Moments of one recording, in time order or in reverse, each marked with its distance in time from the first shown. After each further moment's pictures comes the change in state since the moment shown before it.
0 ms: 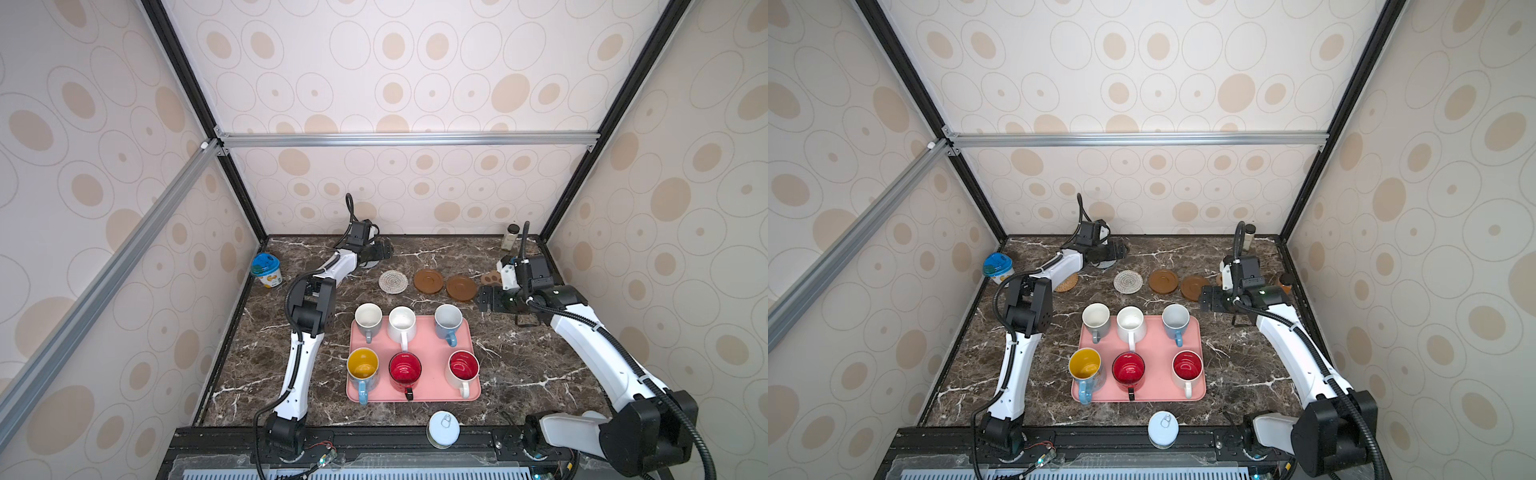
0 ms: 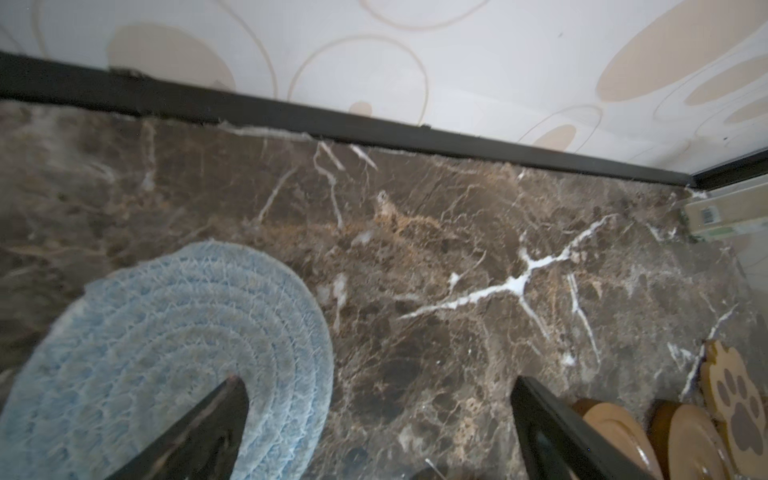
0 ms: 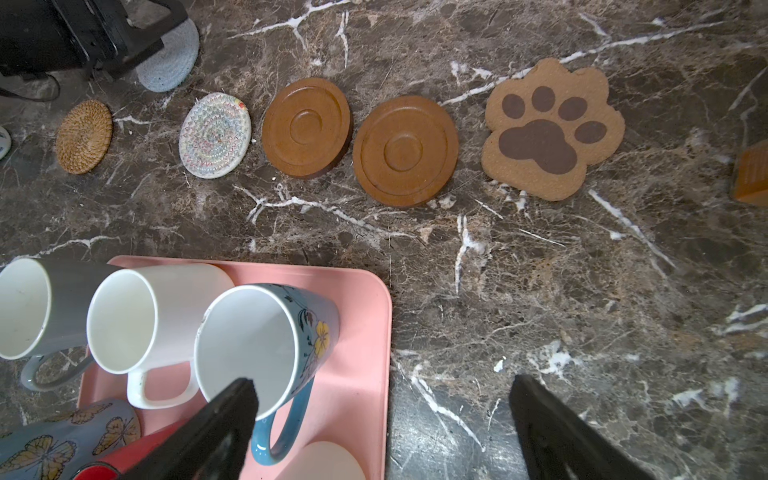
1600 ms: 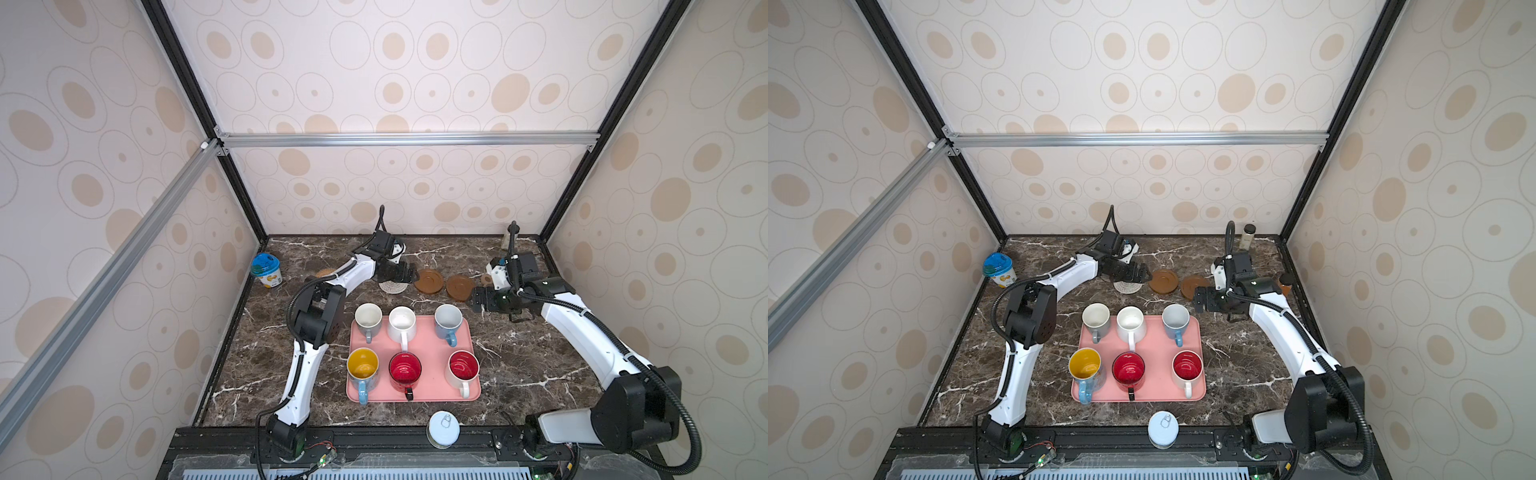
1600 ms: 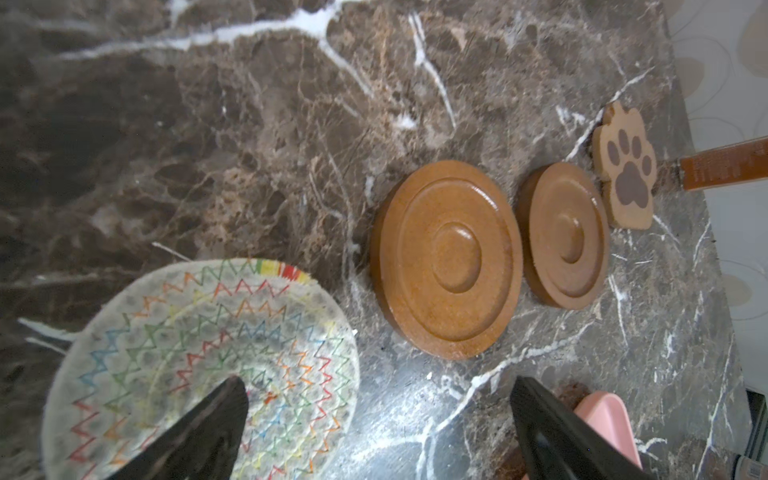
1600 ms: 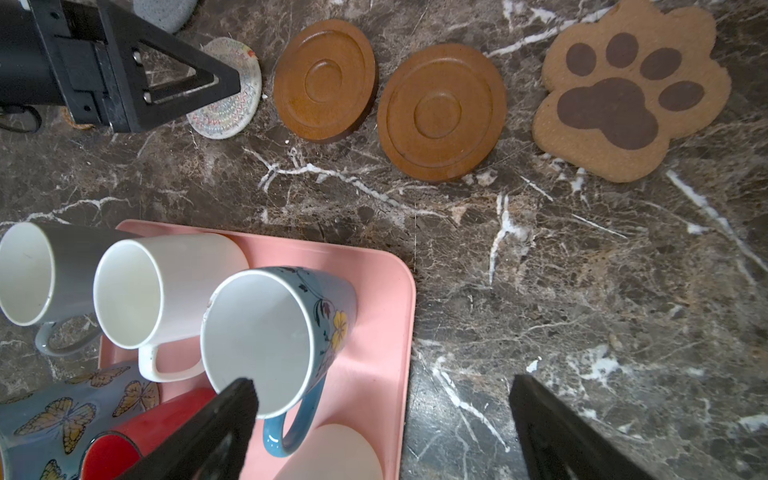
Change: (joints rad) left arm -0.157 -0.155 -0.198 -0.227 0.157 0.121; right arm 0.011 0.109 0.045 -0.044 -0.080 -0.024
